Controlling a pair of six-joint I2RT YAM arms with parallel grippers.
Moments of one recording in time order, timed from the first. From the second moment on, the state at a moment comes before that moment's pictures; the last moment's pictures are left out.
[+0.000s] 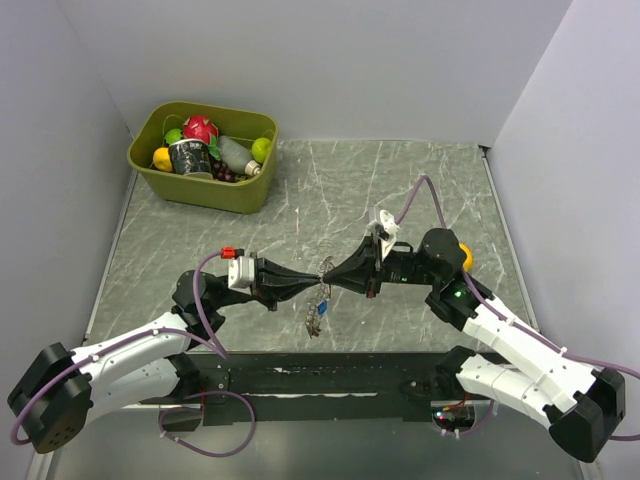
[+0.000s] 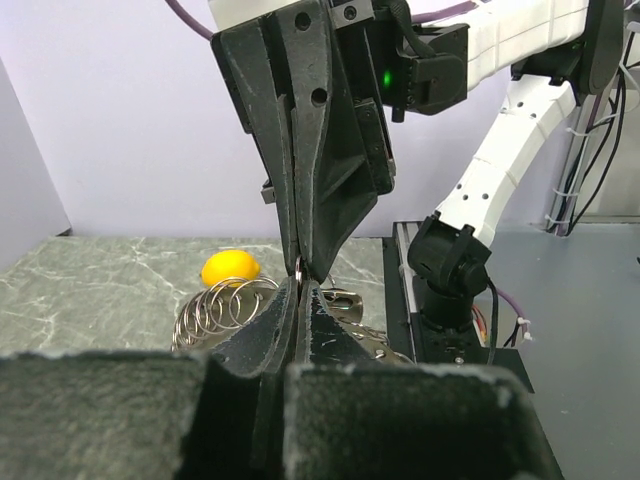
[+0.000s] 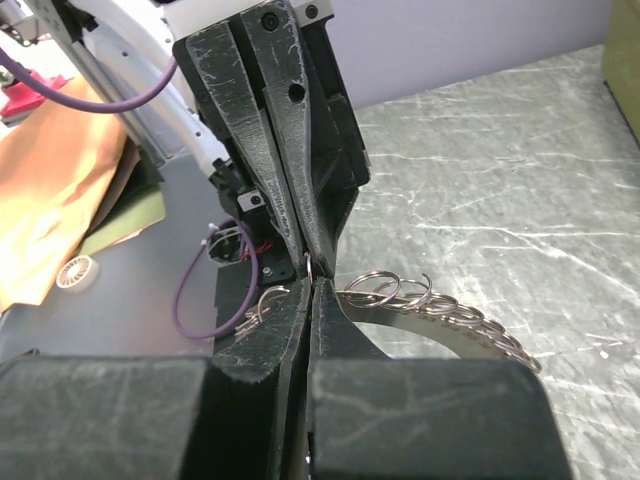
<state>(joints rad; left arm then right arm) -0.78 0.94 0.37 1.06 0.68 -0.23 0.68 0.86 0.70 0.20 -0.80 0.28</state>
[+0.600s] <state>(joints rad) -0.78 0.83 0.50 0.68 0.63 -0.09 0.69 0.95 0.90 -0.19 -0.77 -0.01</state>
